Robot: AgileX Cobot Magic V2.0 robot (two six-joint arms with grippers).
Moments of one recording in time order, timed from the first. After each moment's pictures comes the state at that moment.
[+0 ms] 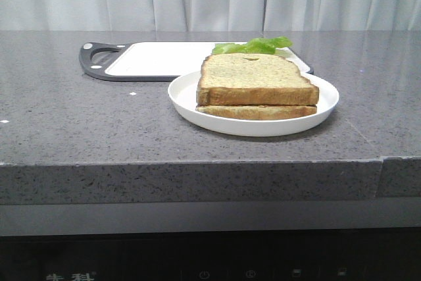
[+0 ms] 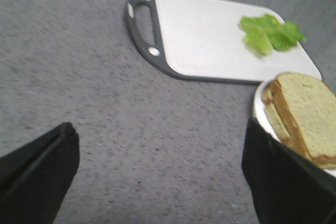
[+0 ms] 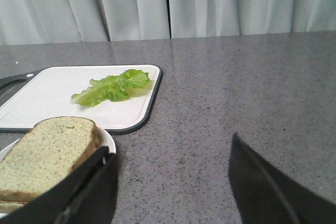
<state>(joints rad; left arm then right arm) -0.19 0.78 -0.70 -0.39 0.53 0.09 0.09 0.37 -0.47 0.16 0.29 -0.01</state>
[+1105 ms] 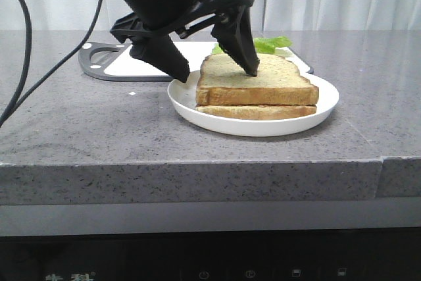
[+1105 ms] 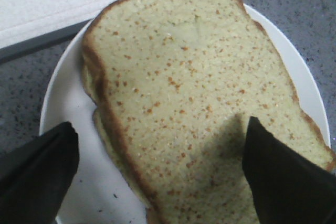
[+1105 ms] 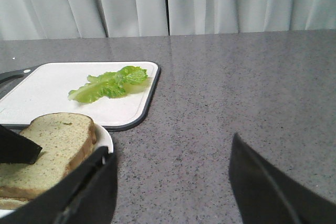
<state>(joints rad) -0.64 1.77 -1.36 -0.43 0.60 0.09 0.09 0.37 -0.47 0.15 0.30 -0.01</state>
